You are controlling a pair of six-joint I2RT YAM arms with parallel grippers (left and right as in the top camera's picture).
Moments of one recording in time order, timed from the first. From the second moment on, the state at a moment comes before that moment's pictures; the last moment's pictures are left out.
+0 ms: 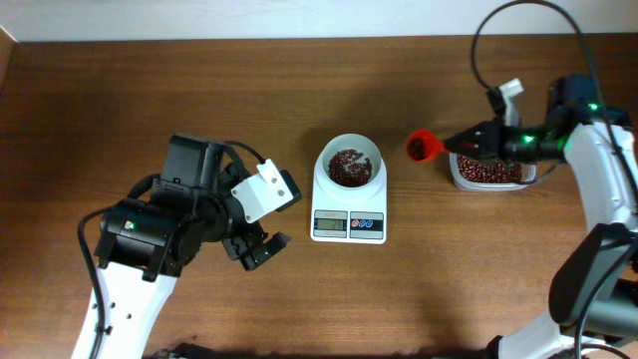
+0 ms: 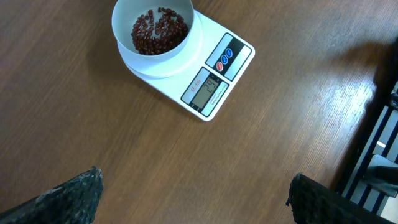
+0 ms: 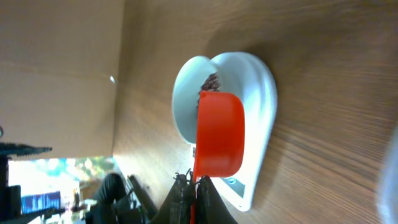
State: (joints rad) left arm -0.27 1.16 1.29 -1.20 0.37 0.70; right arm -0.22 1.81 1.45 -1.06 -1.04 -0.17
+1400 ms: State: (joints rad) left arm -0.27 1.16 1.29 -1.20 0.37 0.70; right arm 0.32 1.73 1.45 -0.75 -0.39 -0.25
